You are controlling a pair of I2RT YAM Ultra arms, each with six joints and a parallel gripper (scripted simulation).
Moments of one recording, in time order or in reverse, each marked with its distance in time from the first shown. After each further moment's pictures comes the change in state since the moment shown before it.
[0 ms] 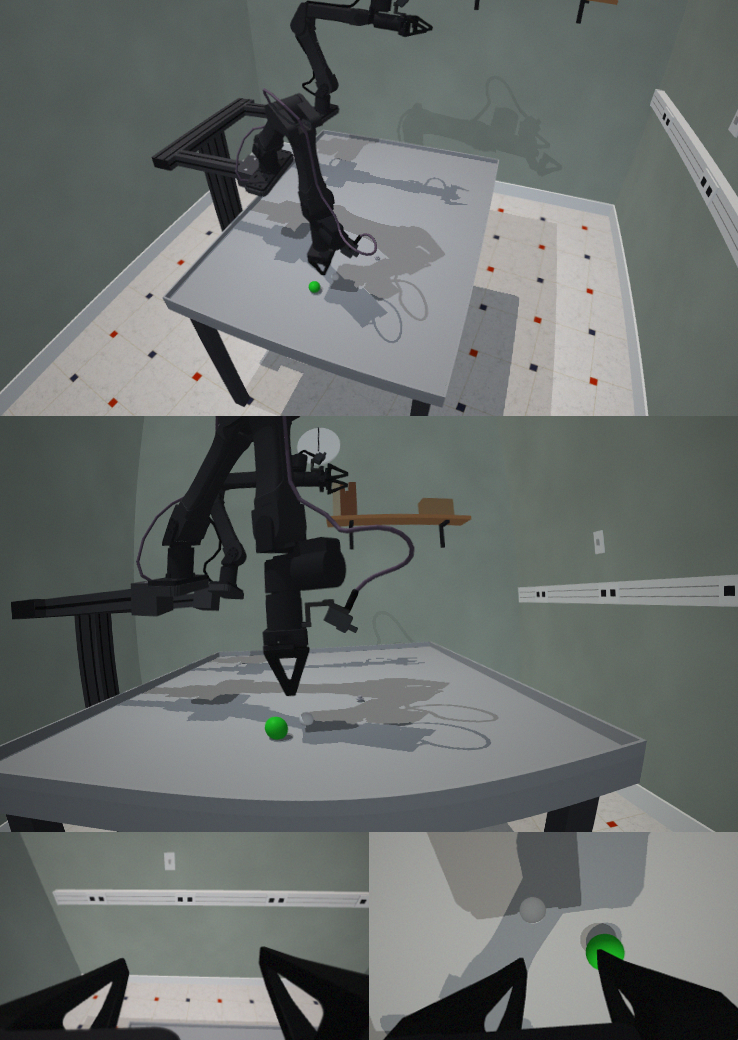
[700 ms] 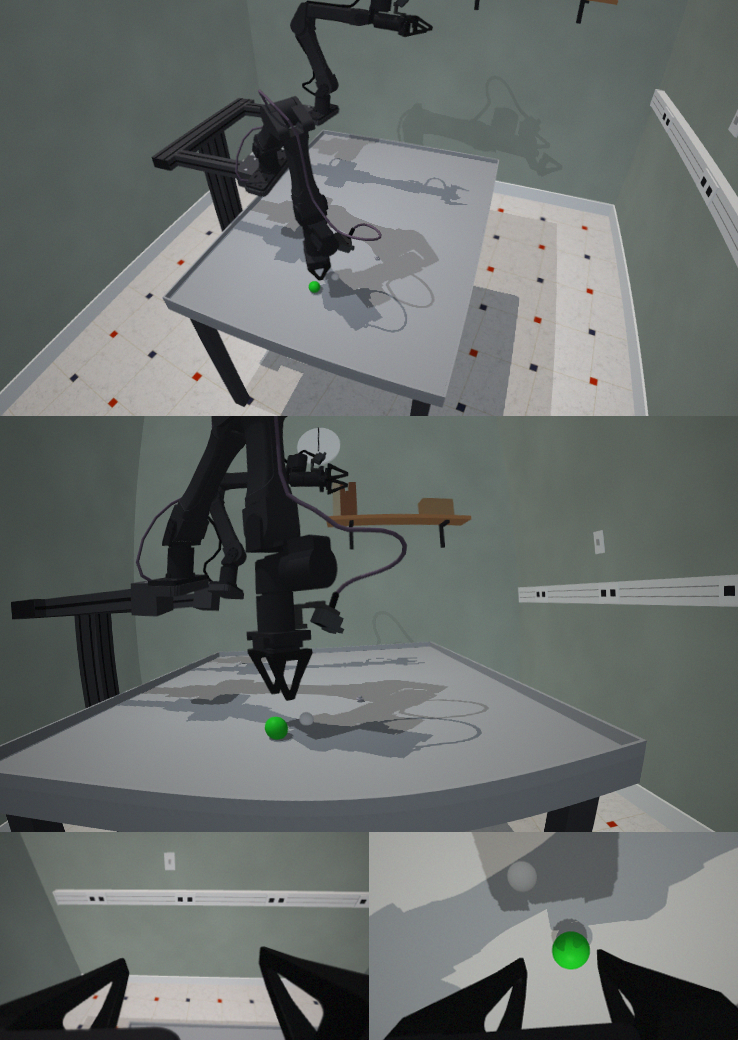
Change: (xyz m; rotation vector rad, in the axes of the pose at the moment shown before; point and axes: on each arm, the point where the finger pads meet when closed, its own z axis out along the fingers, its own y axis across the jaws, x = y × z) left arm 0.000 0.000 0.000 0.000 0.000 0.000; right arm 0.013 -0.023 0.001 0.002 0.002 -0.476
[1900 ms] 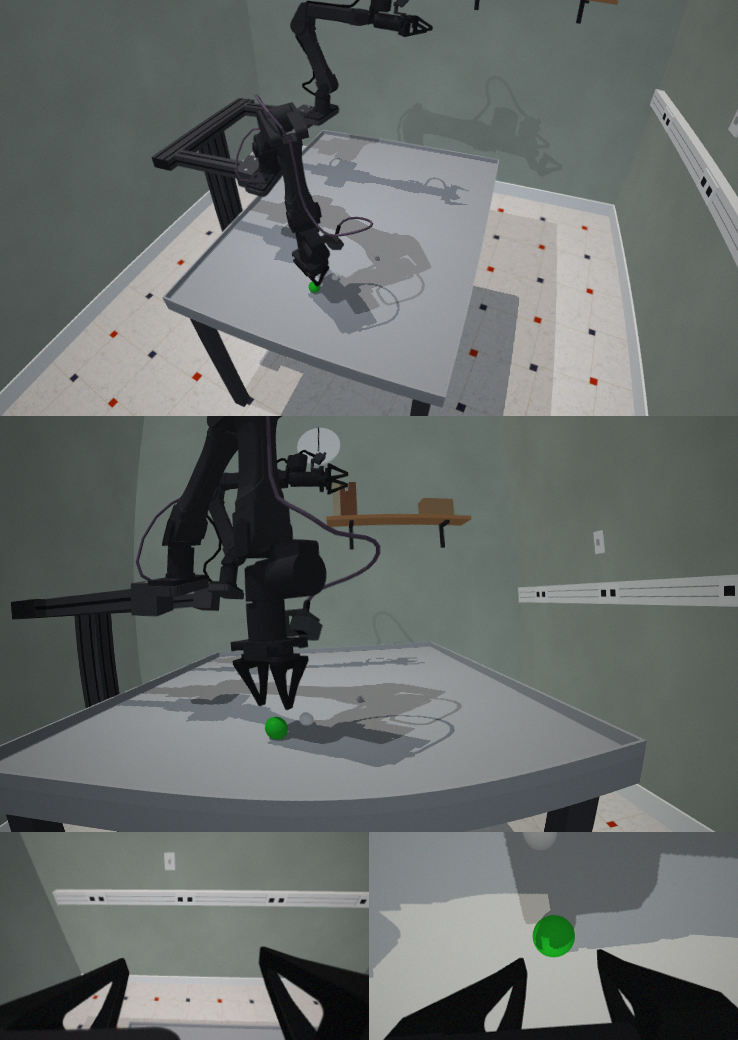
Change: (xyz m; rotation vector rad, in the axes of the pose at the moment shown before) left arm 0.000 0.000 0.000 0.000 0.000 0.000; right arm 0.021 -0.013 0.010 0.007 -0.006 -0.447
